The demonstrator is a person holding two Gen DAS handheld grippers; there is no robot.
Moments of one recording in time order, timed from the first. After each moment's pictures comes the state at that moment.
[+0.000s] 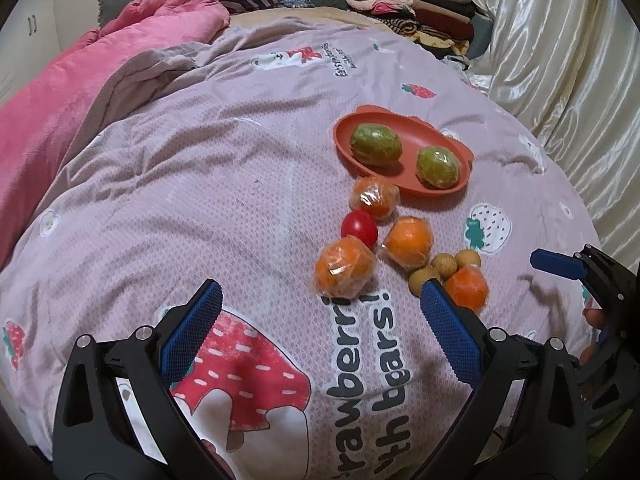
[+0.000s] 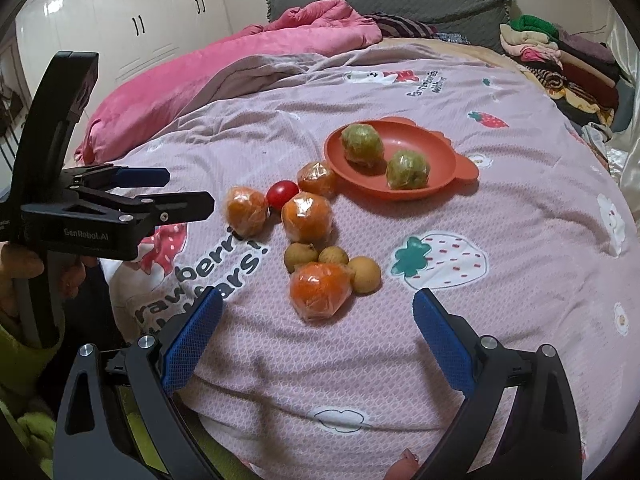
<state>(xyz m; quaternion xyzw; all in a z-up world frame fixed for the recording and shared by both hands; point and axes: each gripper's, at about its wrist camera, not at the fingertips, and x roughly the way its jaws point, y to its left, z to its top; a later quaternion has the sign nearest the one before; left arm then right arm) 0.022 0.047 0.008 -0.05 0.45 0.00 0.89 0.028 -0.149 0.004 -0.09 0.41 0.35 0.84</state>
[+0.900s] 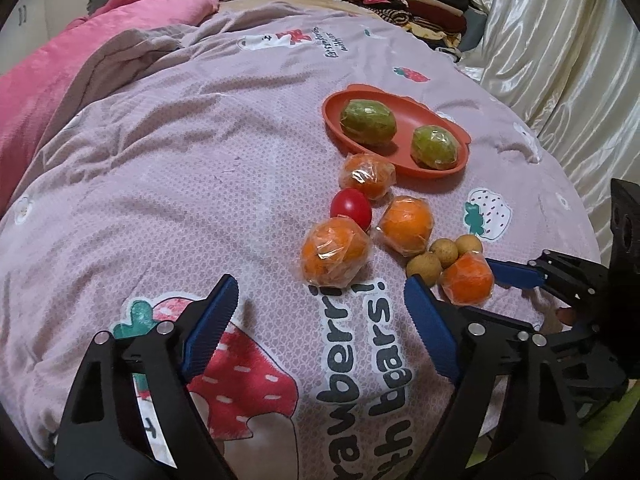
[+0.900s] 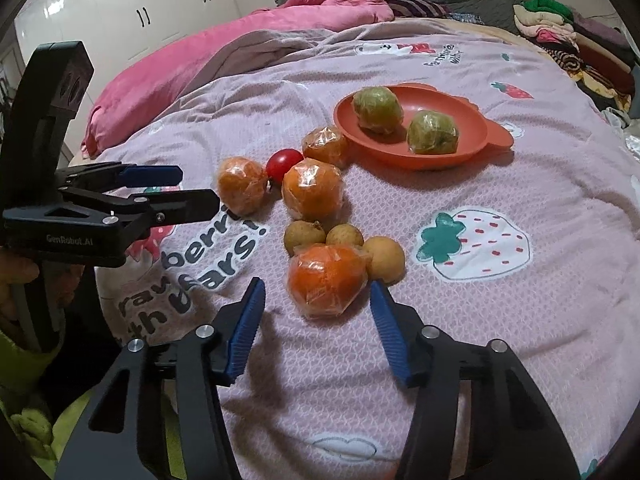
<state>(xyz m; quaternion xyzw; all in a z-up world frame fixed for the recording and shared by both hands) 0.029 0.046 -0.014 -0.07 0.46 -0.03 0.88 0.046 -0.136 -0.031 -0.09 0.44 0.37 0.81</state>
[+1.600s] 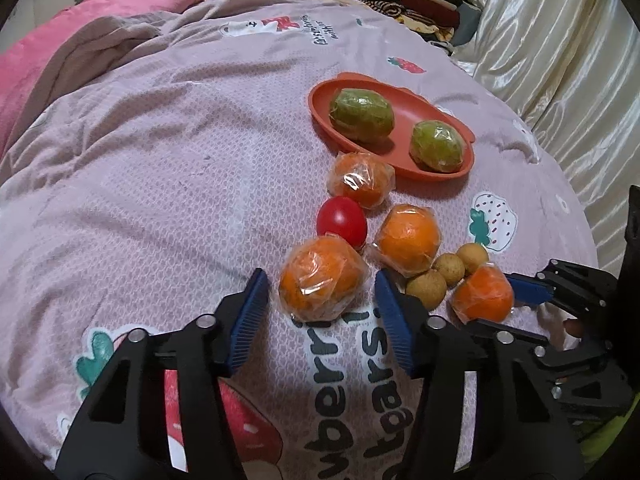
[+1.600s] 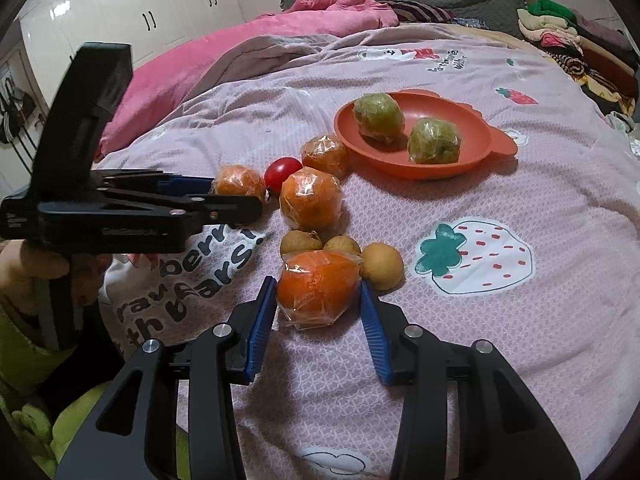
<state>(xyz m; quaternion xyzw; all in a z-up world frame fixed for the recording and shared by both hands) 0.055 0.042 -0.033 -0.08 0.47 -0.05 0.88 0.050 -0.140 -0.026 -0.08 0.43 0.38 0.81</state>
